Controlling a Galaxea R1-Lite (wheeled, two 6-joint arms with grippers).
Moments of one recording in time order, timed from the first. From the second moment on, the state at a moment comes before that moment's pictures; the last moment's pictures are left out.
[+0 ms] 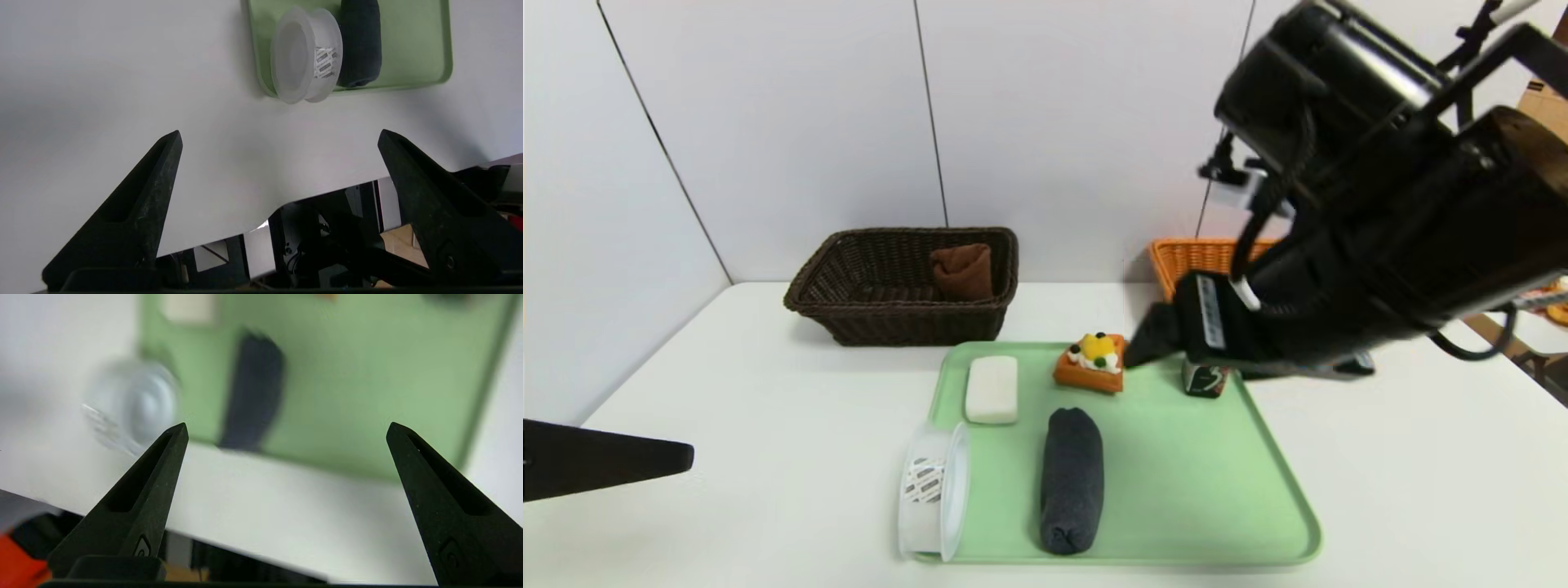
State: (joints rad) left arm -0.46 1.09 -1.33 0.98 -0.08 -0.48; right arm 0.82 1.76 -1.85 1.07 -0.16 0.70
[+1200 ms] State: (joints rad) left arm -0.78 1.69 -1.60 1.07 0.11 -0.55; right arm 0.29 1.32 -1.36 0.82 -0.15 0.11
